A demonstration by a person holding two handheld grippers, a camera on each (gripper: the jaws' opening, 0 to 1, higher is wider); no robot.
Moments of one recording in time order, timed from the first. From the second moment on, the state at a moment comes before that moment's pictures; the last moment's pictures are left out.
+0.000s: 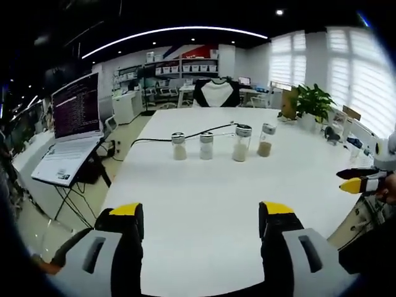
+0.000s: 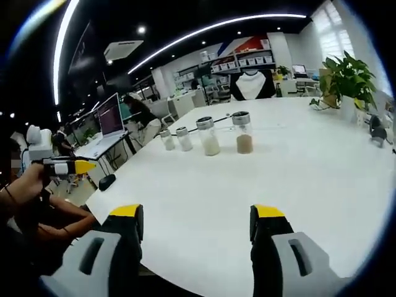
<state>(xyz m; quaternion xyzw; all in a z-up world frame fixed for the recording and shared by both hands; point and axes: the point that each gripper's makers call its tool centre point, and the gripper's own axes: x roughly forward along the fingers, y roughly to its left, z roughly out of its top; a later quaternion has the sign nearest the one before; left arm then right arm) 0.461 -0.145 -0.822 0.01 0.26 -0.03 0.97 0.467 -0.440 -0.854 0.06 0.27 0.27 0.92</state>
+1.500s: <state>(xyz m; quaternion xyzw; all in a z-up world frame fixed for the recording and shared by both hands) 0.708 -0.076 -0.857 0.06 0.18 -0.16 0.97 0.499 -0.375 -0.860 0.02 0.33 0.16 0.93</state>
